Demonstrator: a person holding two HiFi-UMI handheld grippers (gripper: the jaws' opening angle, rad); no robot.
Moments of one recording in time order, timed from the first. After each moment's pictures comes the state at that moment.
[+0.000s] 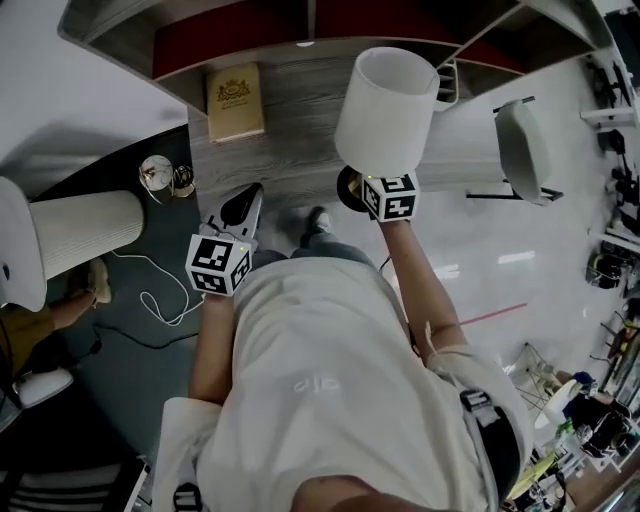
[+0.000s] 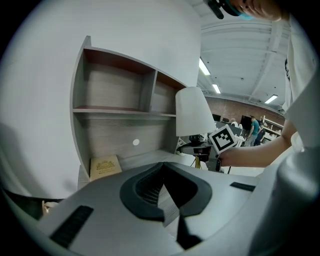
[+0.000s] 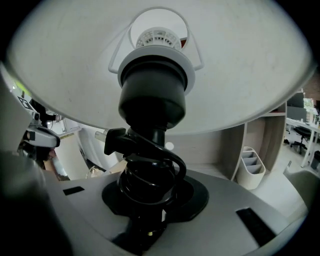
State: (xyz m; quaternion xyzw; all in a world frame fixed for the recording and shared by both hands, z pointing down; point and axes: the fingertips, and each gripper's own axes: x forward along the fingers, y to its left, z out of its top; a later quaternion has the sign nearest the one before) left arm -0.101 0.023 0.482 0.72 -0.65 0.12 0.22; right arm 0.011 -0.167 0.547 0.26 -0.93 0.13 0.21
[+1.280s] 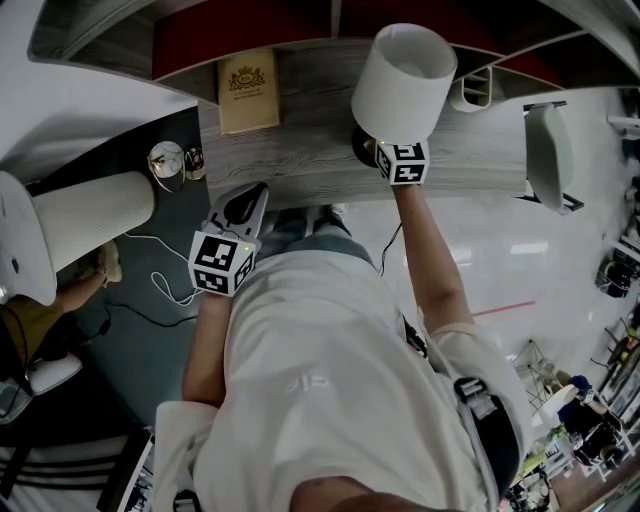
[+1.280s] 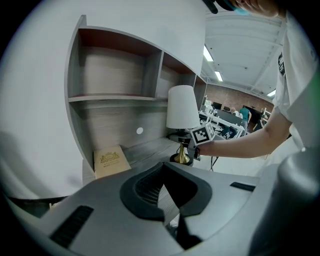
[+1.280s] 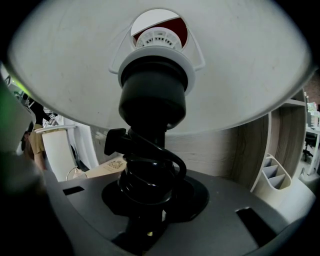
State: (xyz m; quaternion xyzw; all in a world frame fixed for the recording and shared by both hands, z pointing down) left arm -0.134 0.006 0.514 0.71 -0.62 0.19 0.26; right arm -0.050 -0.262 0.608 0.26 -0.95 0.09 0.17
